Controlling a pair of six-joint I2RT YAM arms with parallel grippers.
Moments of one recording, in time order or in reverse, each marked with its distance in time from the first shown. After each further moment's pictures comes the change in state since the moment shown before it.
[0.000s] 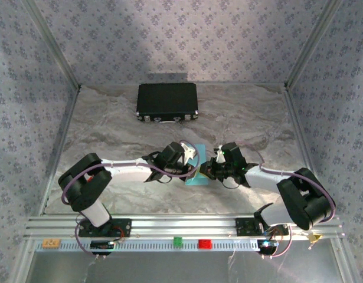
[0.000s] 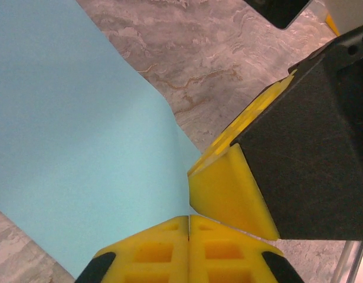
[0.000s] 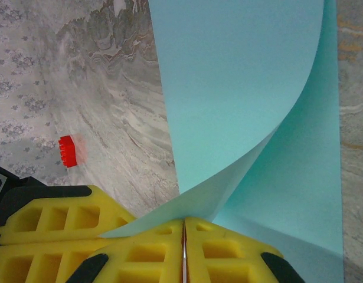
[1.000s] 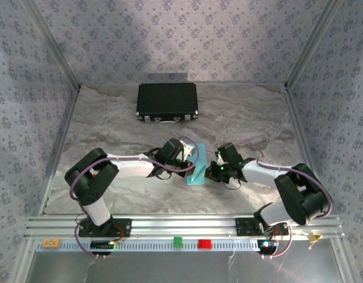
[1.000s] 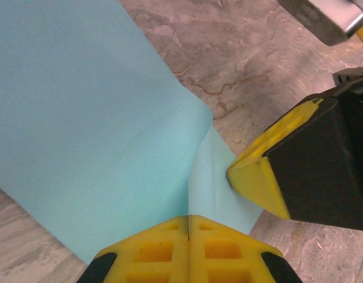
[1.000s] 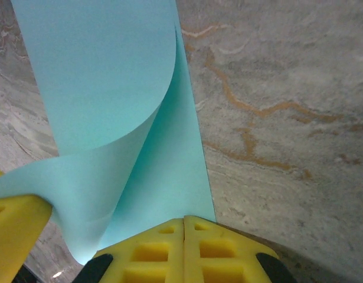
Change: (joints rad) left arm 0.061 0.080 0.039 -0.008 0.056 0.002; right arm 0.004 0.051 0.094 -0.325 0.175 -0.190
